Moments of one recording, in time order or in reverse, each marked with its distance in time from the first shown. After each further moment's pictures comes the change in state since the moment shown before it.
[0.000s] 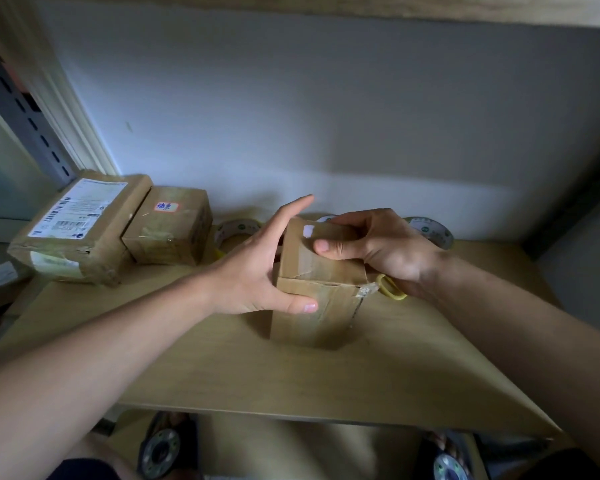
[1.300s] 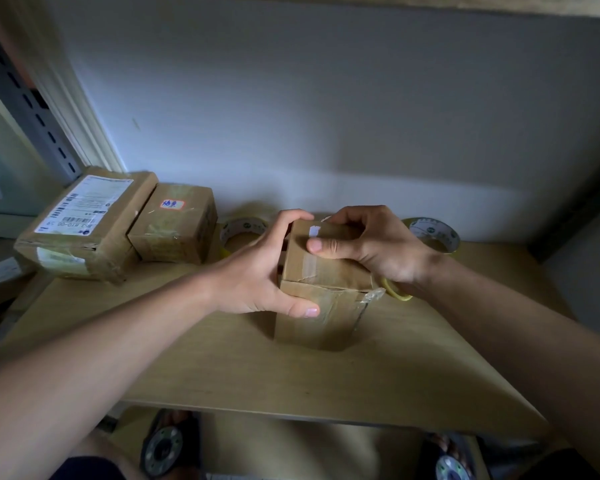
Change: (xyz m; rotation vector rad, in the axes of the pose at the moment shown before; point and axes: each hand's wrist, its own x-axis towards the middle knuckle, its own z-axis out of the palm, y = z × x) left_hand -0.001 -0.004 -0.003 0.057 -0.015 -0.044; right_hand 0.009 -0.001 0.011 -0.183 0.068 -0.058
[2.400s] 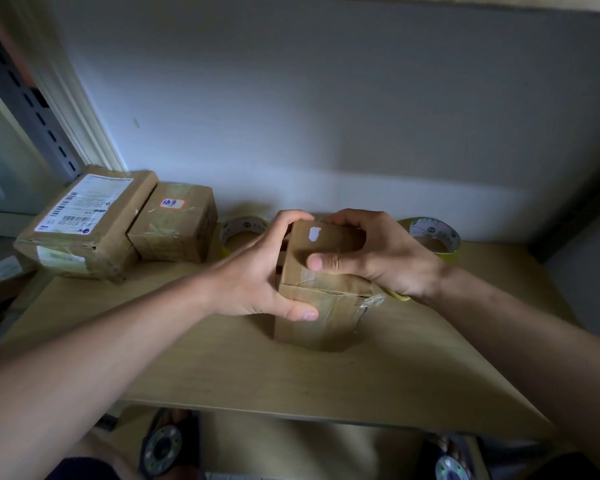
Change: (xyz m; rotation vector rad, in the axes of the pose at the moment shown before) left_hand -0.003 -0.002 0.000 0.017 0.008 0.064; right_hand -0.009 0.003 -0.003 -0.129 -0.101 -0.077
